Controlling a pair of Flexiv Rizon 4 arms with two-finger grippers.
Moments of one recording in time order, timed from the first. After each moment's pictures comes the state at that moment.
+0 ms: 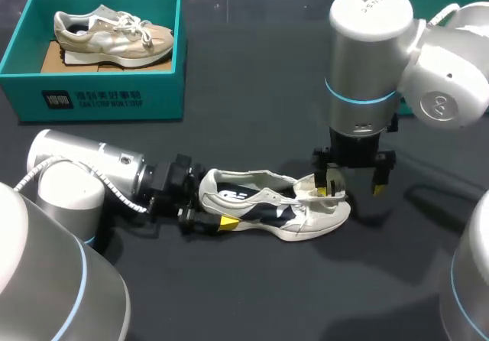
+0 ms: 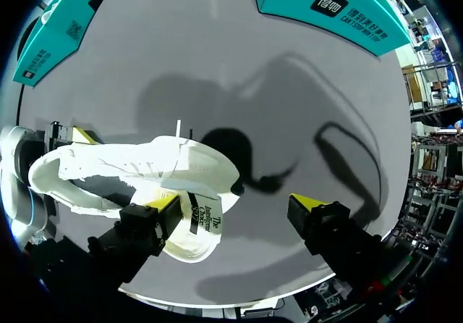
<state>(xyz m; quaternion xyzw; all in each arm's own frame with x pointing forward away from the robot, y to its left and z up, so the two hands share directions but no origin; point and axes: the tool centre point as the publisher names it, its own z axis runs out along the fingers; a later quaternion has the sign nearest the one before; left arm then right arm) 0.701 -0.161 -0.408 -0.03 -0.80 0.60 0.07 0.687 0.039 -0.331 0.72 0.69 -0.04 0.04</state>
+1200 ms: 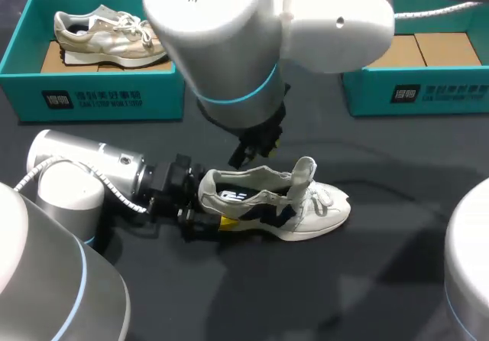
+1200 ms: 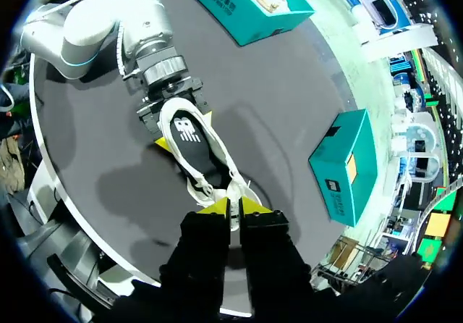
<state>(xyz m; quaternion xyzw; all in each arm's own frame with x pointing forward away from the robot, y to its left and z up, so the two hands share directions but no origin) 0.701 -0.160 -0.408 -0.03 -0.80 0.60 0.07 0.677 0.180 -0.192 0.29 0.94 -0.05 0.19</state>
